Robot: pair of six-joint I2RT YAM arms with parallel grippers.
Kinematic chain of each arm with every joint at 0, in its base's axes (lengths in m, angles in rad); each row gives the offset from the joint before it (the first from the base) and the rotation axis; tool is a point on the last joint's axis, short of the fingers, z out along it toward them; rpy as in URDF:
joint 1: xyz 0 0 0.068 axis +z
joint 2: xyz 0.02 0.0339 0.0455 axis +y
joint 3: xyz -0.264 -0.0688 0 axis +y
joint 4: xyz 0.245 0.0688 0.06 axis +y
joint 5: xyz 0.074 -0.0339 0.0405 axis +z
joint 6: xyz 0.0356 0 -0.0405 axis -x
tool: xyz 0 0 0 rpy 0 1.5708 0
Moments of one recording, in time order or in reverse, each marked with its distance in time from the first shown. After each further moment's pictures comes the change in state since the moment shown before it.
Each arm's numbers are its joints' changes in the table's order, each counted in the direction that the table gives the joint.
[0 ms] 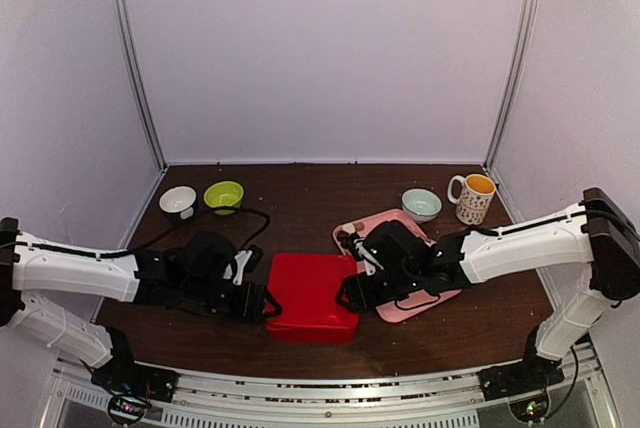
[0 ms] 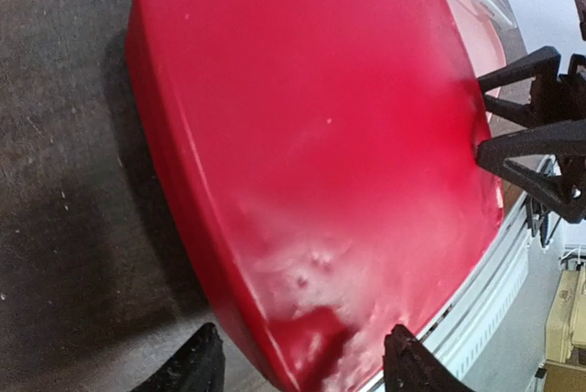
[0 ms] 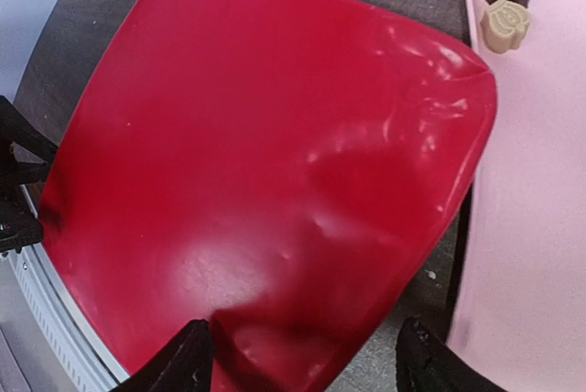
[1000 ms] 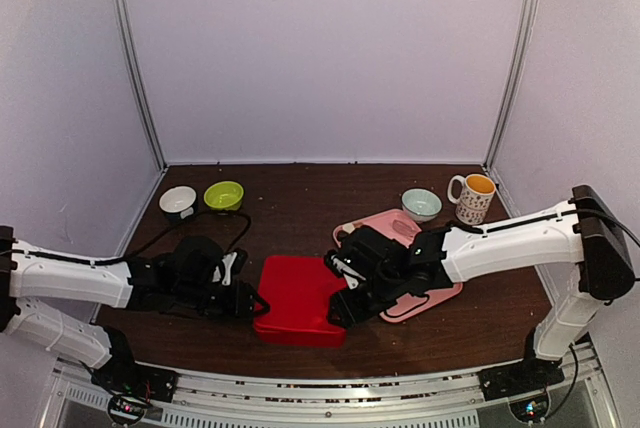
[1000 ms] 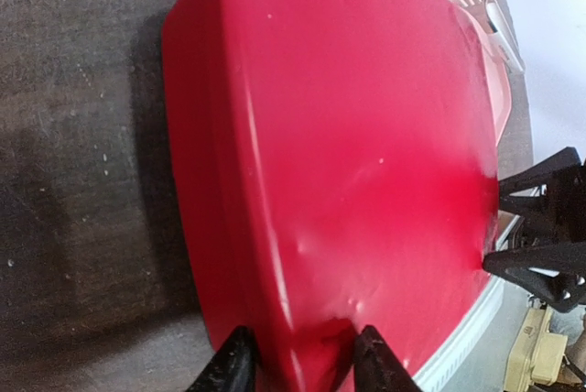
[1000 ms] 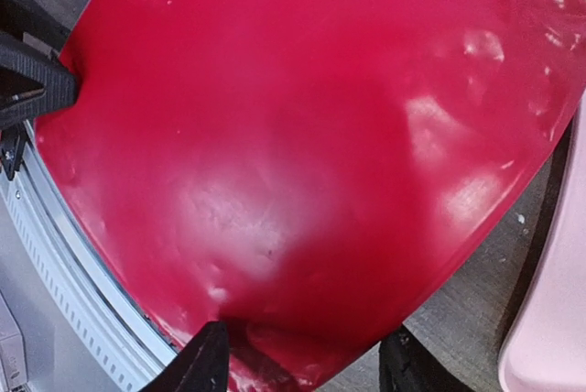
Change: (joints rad) left arm 0.047 -0.040 0.109 -0.077 -0.041 0.142; right arm 0.103 0.092 -0.184 0.243 0.069 0.024
